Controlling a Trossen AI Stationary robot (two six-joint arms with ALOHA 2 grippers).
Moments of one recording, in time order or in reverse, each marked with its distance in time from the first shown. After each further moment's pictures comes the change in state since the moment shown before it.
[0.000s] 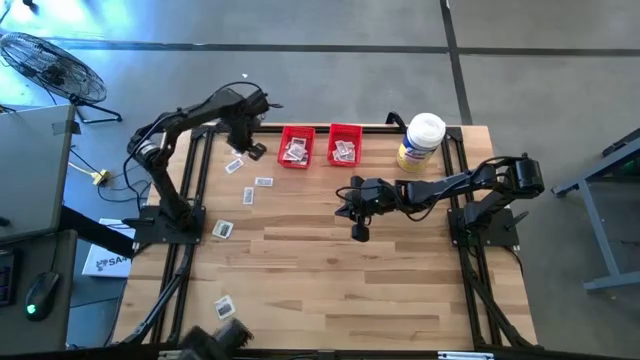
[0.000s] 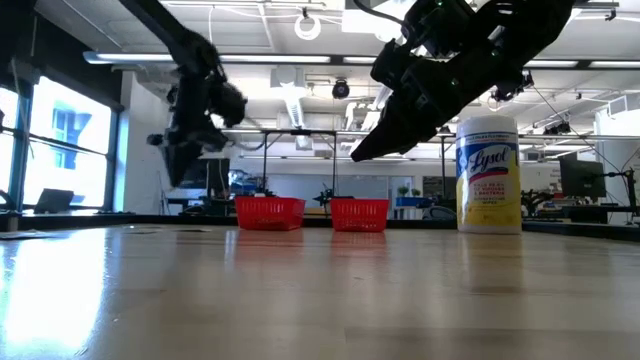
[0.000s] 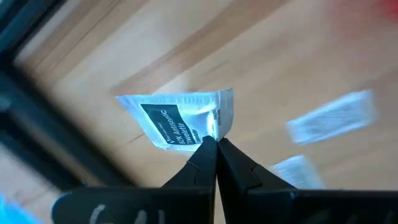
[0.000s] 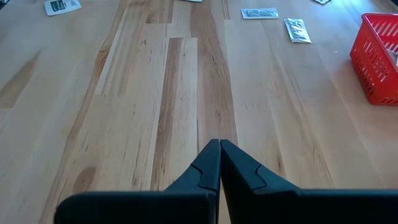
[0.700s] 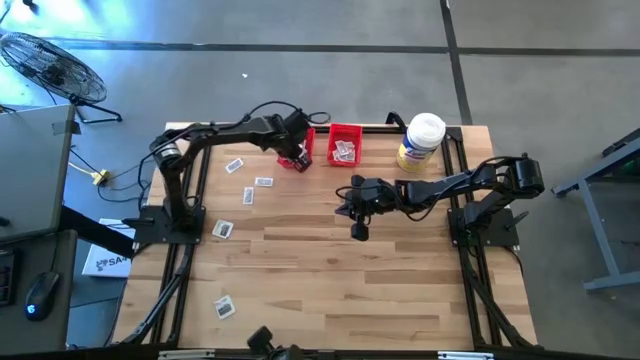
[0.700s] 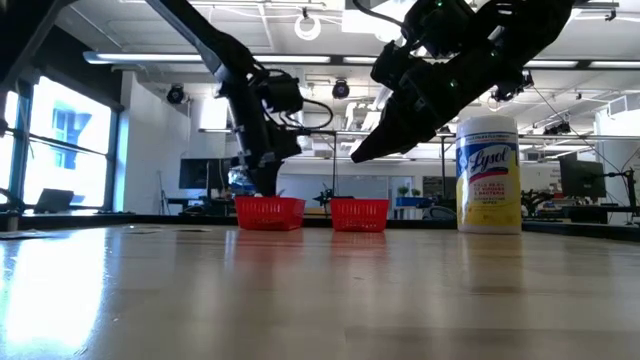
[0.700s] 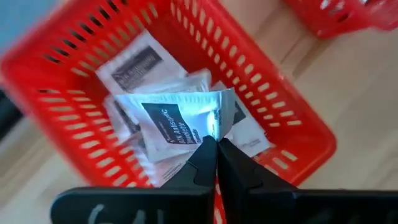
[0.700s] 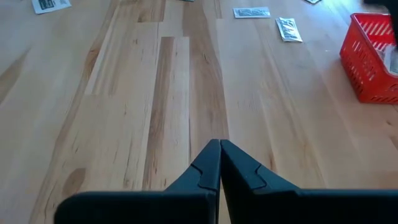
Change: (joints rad) left arm -0.308 0.117 0.001 0.605 0.006 -0.081; right arm -0.002 0.000 0.000 -0.003 0.027 -0.003
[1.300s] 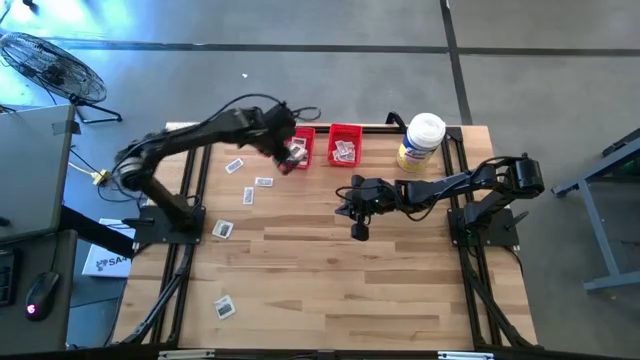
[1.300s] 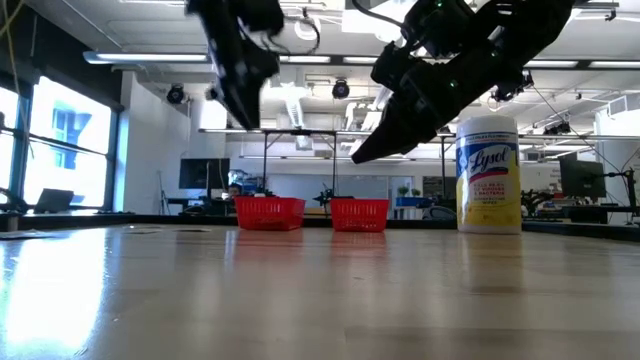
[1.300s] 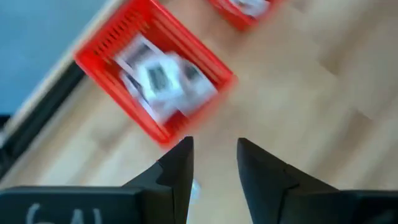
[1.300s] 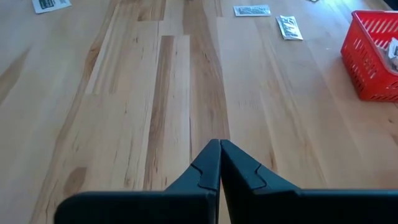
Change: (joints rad) left arm -0.109 -0.285 0.103 -0.359 -0.012 -0.015; right arm 0.000 0.000 0.000 -0.005 -0.001 0.006
